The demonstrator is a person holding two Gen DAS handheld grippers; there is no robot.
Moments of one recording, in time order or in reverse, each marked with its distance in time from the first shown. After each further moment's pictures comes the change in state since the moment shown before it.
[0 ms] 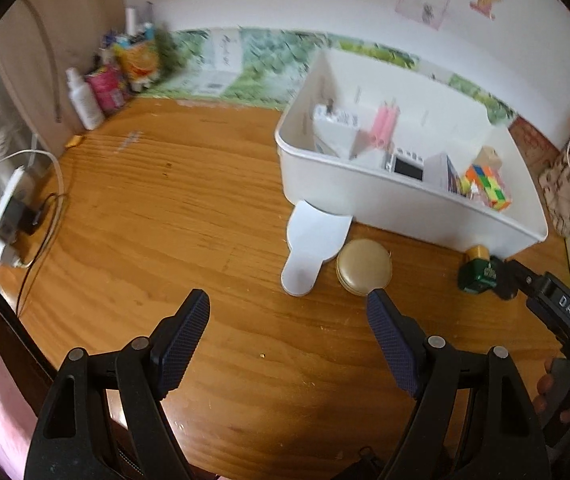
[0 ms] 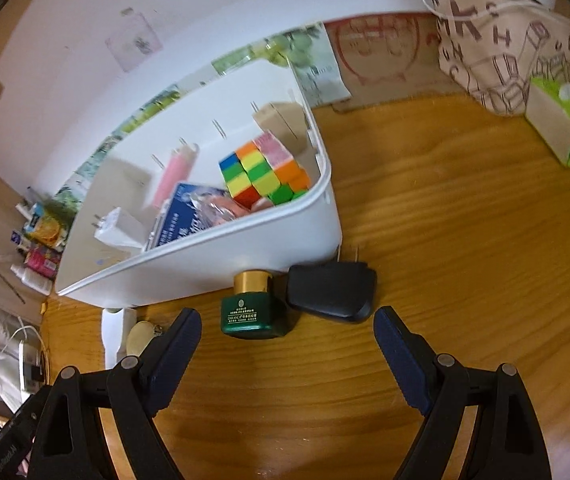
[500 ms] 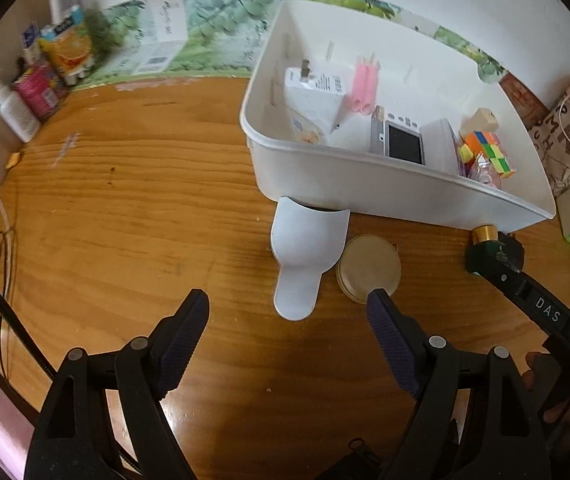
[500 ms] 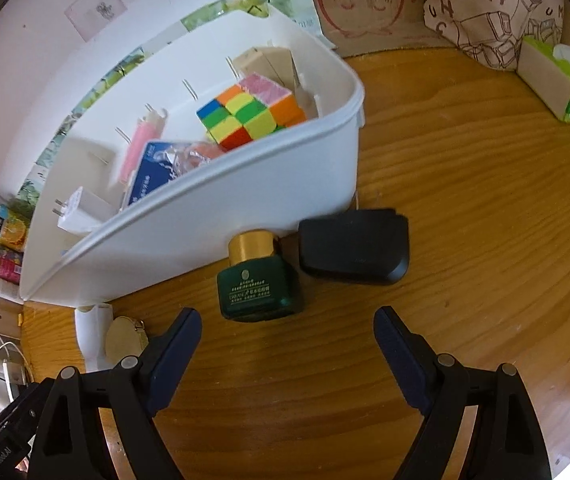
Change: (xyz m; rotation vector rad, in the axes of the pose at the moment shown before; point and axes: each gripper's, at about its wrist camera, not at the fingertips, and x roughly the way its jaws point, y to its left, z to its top) left arm 0.051 0.004 0.034 0.136 0.170 -0.118; right arm 0.034 0.018 -0.013 0.078 0.089 -0.109
